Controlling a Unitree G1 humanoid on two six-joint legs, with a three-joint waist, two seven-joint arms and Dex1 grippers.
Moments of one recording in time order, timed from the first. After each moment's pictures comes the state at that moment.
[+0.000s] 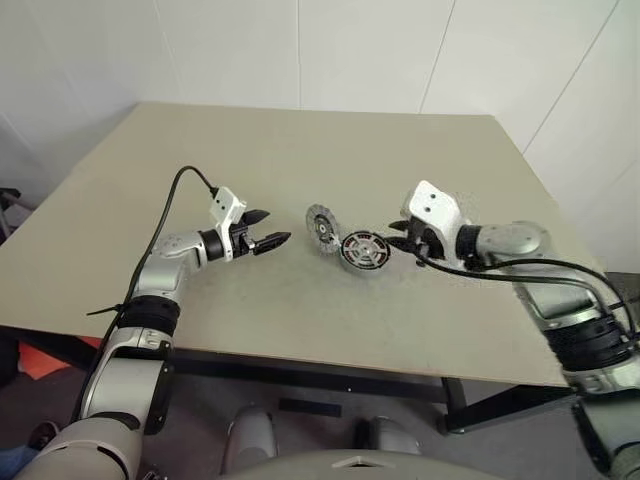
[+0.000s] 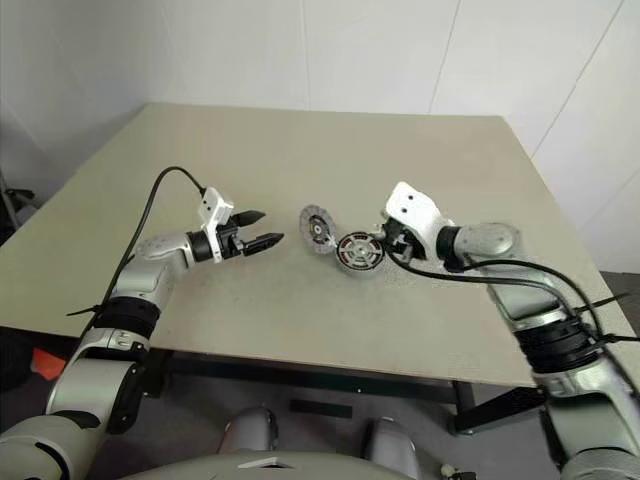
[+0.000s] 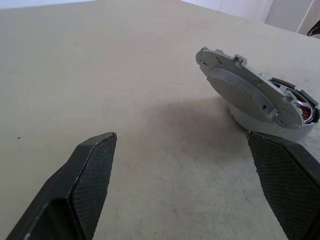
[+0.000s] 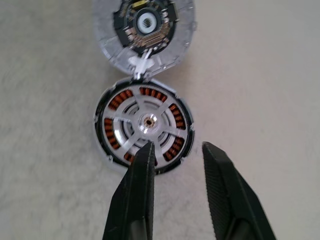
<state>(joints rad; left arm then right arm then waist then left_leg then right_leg) -0.63 0.37 0.01 0.61 -0.26 0.14 -1.00 -0.51 -0.84 0.24 -0.07 0.10 0.36 0.96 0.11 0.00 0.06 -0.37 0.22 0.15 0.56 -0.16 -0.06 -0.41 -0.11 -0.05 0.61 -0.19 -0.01</state>
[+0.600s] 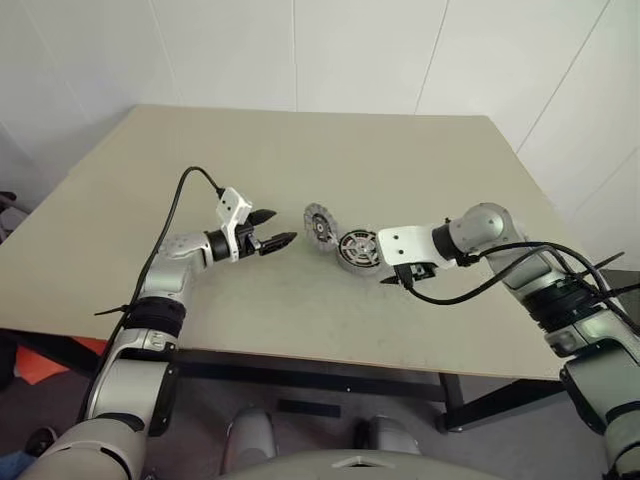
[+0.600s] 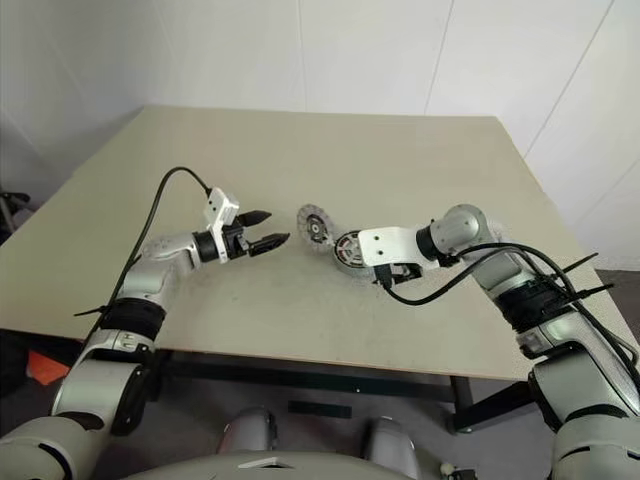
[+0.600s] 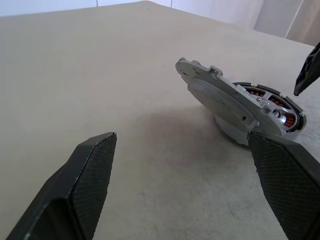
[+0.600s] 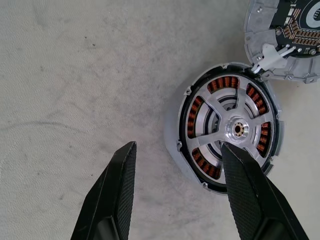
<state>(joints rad) -0.61 0.35 0.00 0.57 -0.26 0.14 -0.99 -0.72 -0.75 0.46 0.29 -0.14 -0.08 1.27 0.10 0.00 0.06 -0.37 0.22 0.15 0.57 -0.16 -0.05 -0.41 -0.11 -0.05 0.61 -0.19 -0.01</state>
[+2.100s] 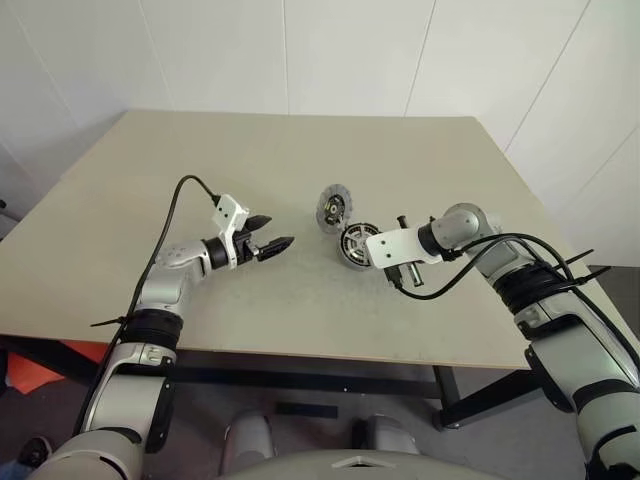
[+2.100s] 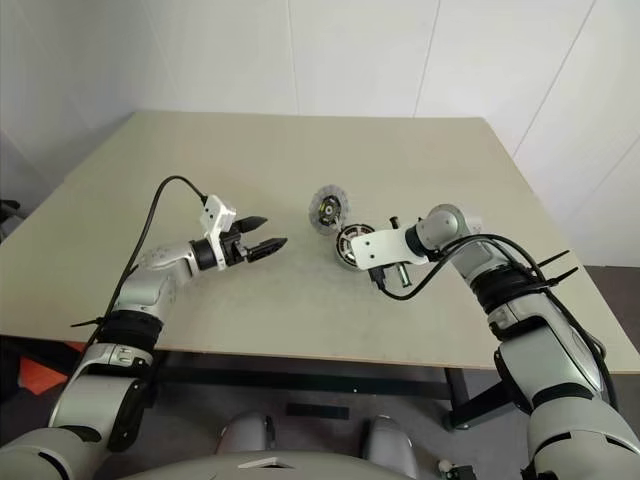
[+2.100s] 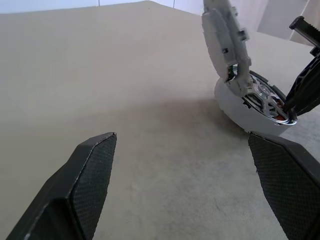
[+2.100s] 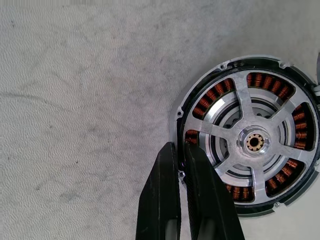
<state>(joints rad) -0.53 0.35 0.01 0.49 -0.27 0.18 -0.93 -0.77 -0.63 0.43 0.51 -0.28 -0.19 1.27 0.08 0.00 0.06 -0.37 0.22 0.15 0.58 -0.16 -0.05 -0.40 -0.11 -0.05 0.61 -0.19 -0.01</state>
